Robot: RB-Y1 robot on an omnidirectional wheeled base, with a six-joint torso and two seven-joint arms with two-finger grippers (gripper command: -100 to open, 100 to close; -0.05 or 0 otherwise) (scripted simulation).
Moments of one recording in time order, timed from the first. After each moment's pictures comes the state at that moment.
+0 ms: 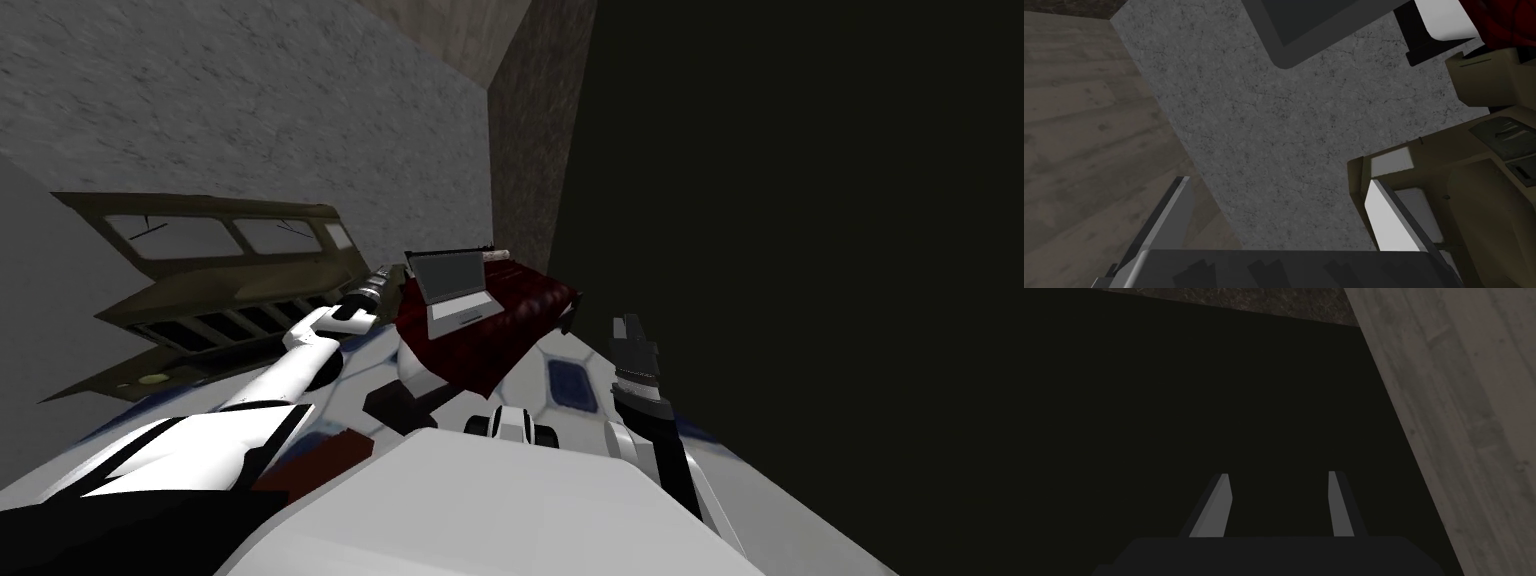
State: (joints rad) left arm -0.24 0.91 0.29 -1.16 0.09 -0.09 0.09; right arm 0.51 -0.03 -0.03 -2.27 0.06 -0.50 0.05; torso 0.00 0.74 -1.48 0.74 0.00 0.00
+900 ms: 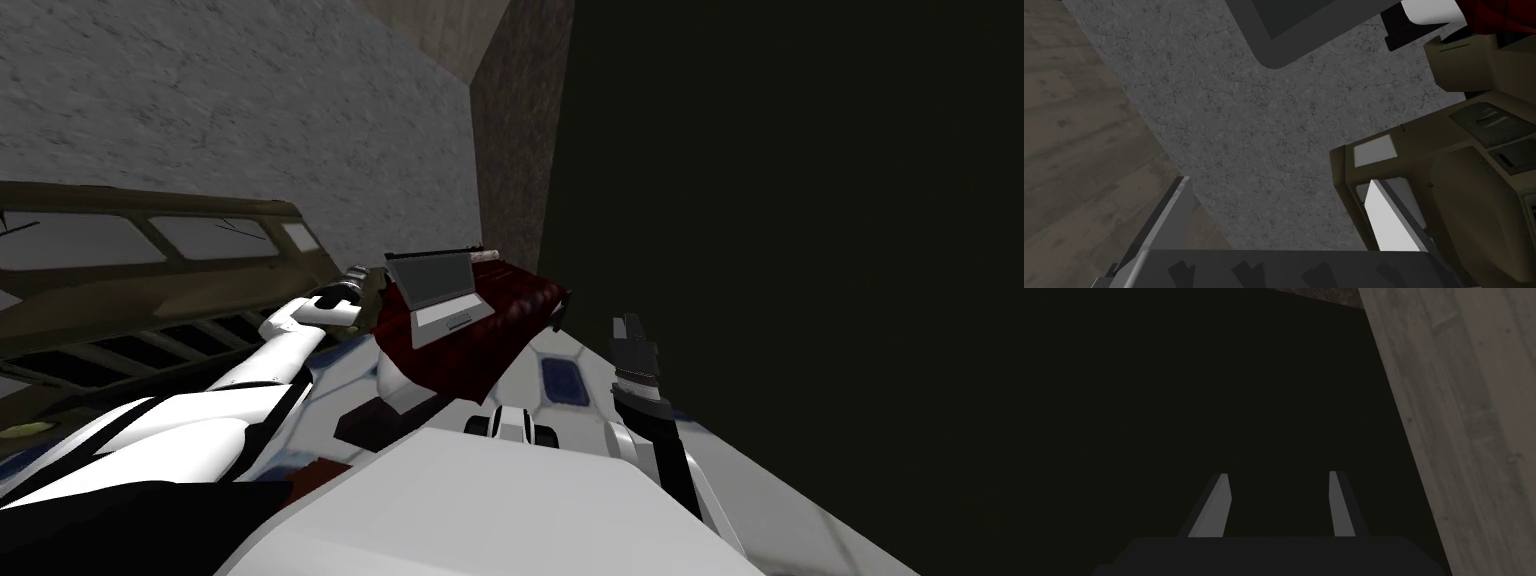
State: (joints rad) left arm -0.34 1.00 0.30 -0.96 0.08 -0.01 0.10; right arm 0.51 -0.03 -0.03 -2.27 0.06 -0.50 0.05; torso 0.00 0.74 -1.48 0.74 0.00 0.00
